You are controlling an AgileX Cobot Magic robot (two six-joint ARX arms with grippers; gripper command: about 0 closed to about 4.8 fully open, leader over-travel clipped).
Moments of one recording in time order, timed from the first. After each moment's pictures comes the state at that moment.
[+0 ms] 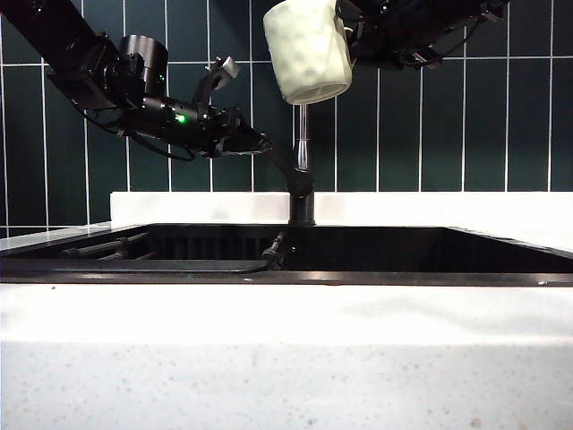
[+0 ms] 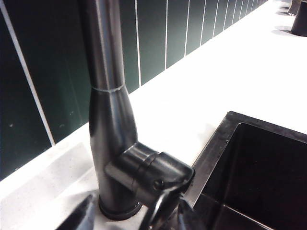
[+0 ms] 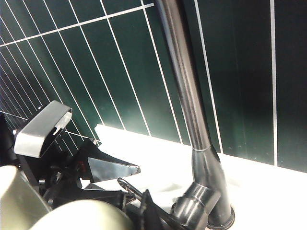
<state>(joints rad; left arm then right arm) -0.22 2.16 1.71 0.27 0.78 0.21 0.30 1.69 1.30 0.38 -0.30 0.24</state>
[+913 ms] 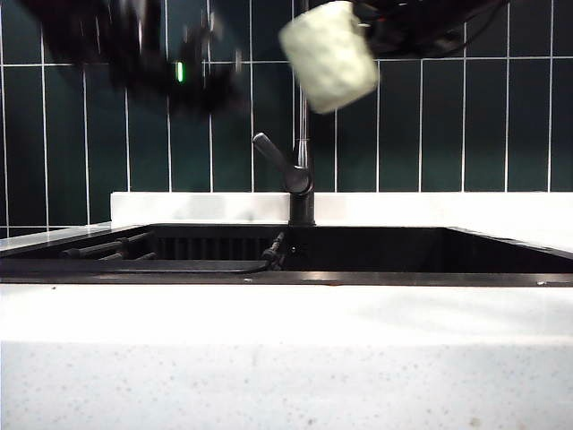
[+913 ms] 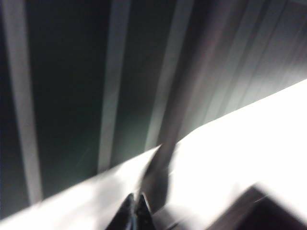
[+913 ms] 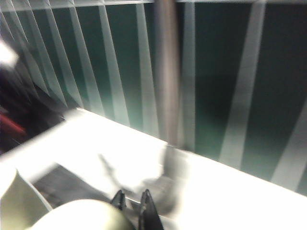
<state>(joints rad) -0.23 2.03 1.71 0.30 0.55 -0.08 0.25 1.62 1.31 0.25 -0.29 -0.02</state>
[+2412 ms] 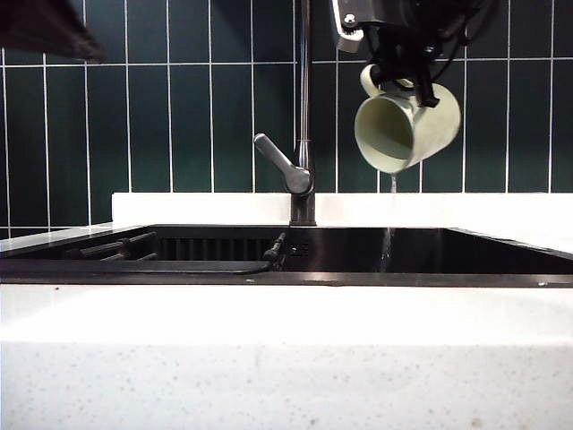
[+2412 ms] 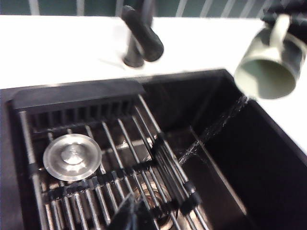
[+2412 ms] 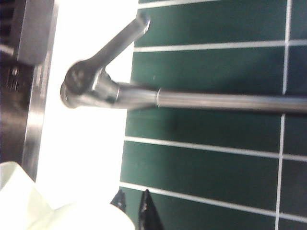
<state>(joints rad) -0.23 0.89 0.72 -0.14 0.34 -0.15 0.34 1.56 1.26 0.04 -0.11 -1.55</state>
